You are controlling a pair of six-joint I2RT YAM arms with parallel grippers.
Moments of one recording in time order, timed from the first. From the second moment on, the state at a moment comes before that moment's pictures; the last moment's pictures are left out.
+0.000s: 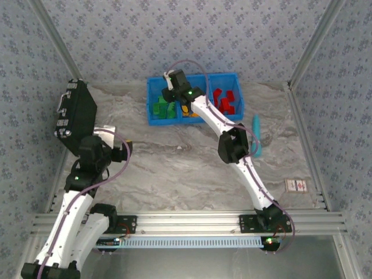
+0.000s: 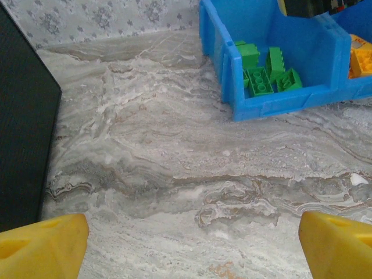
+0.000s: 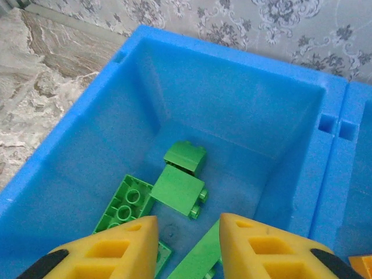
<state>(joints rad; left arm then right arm) -0.18 0.65 0.65 -0.49 -0.04 0.00 0.60 2.63 2.61 -0.58 0.02 0.09</state>
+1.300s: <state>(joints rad) -0.17 0.86 0.63 -0.31 -0.14 0.01 0.44 1.20 1.01 -0.41 0.08 0.01</state>
